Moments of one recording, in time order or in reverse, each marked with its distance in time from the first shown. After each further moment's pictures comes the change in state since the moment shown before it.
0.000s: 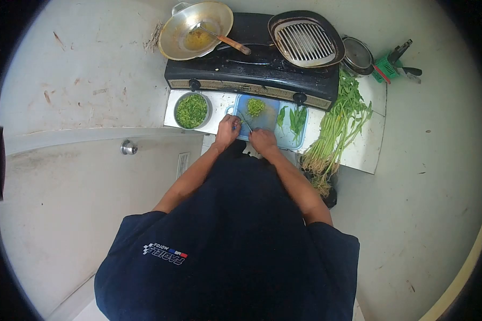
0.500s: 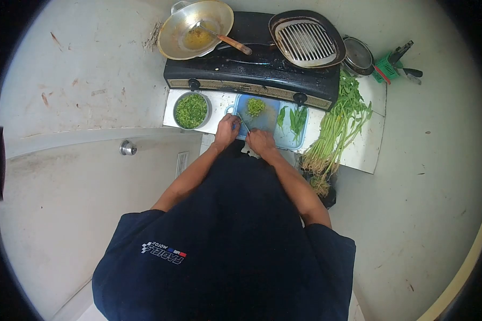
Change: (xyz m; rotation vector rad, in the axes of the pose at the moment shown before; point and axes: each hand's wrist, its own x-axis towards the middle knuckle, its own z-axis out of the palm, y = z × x) left_hand 0.002 0.007 -0.008 0.057 -0.025 0.007; right_hand -0.003 -0.012 -0.006 0.042 -0.006 0.003
